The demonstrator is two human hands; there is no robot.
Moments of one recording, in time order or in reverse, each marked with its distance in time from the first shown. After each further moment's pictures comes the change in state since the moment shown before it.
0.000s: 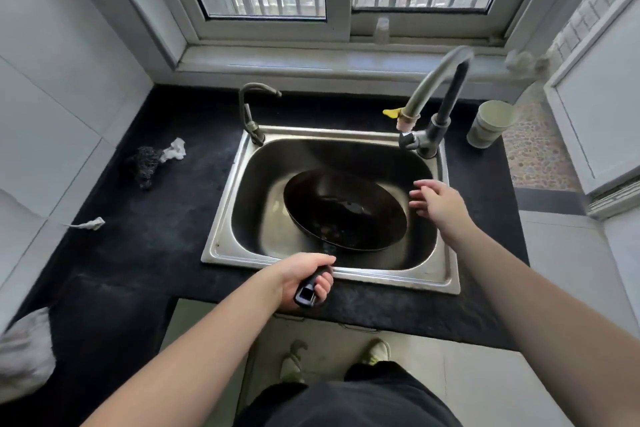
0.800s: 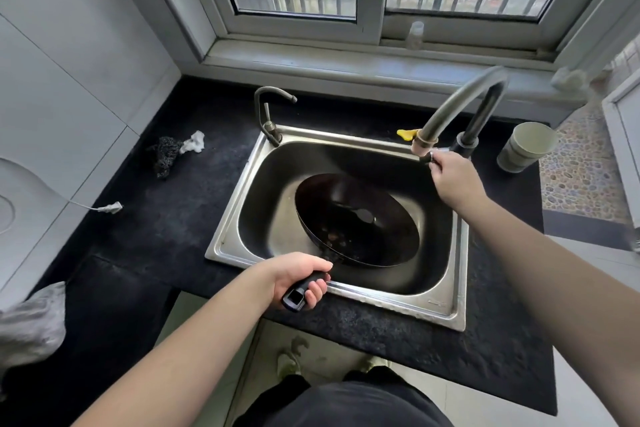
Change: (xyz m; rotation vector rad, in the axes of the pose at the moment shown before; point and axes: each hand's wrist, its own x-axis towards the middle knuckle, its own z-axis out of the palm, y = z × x) left_hand -0.012 0.026 0.008 0.063 0.045 -0.063; right_hand 0.099 -0.050 -0.002 -0.813 -0.004 -0.618
